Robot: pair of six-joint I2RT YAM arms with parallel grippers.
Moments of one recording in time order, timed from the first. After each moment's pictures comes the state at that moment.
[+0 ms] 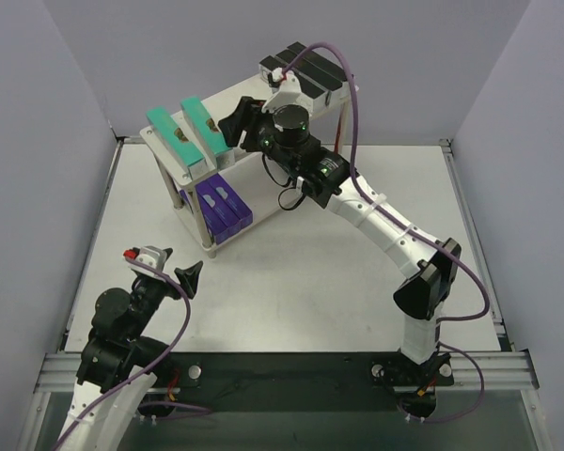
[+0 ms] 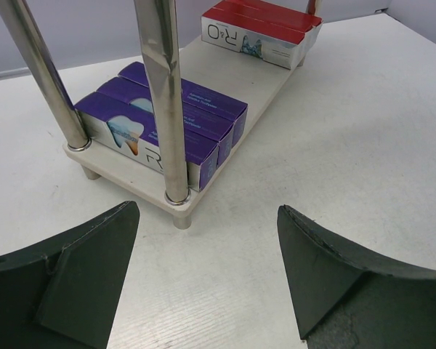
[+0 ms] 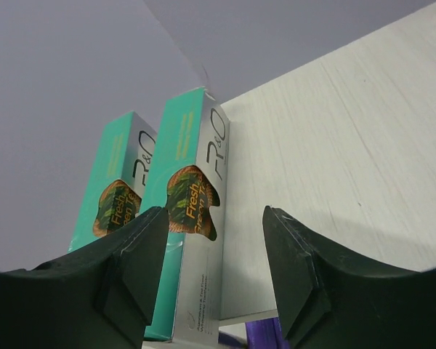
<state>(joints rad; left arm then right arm) -0.35 0.12 0.43 -0.35 0.06 -0.06 0.82 1.85 1.98 -0.16 0.20 0.48</state>
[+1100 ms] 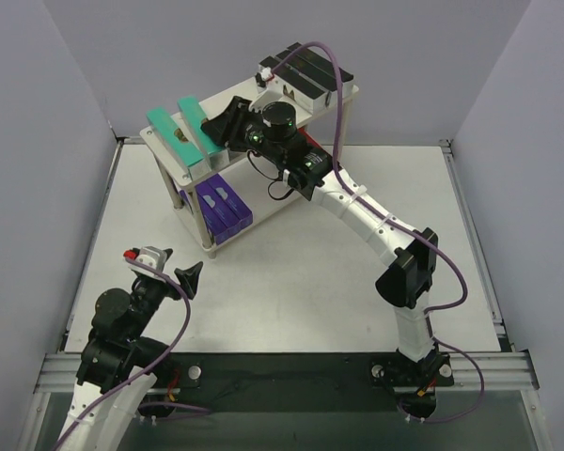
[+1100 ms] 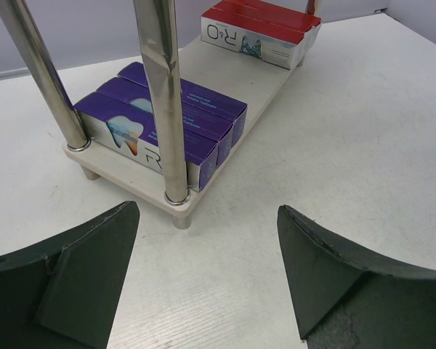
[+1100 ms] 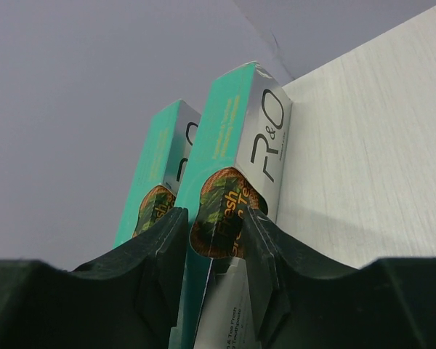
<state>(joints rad) -0.35 0.12 0.43 -0.35 0.06 -0.06 0.80 2.01 2.10 -0.11 -0.01 0.68</state>
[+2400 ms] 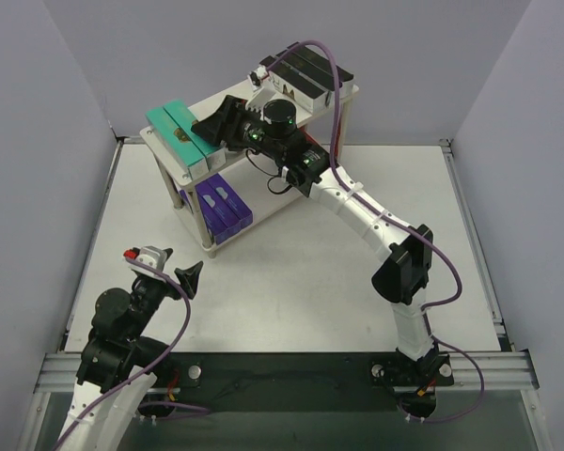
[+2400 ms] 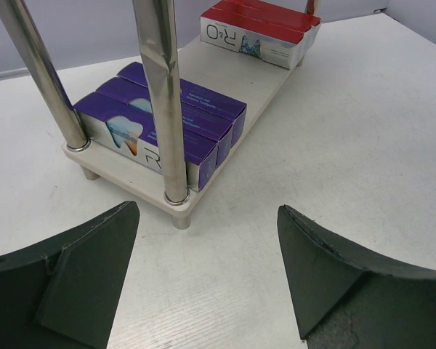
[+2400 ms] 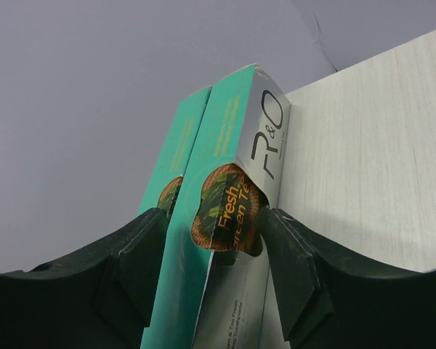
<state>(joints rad) -0.35 0.12 0.43 -0.35 0.06 -0.06 0.77 2.05 2.13 -0.06 -0.17 0.70</state>
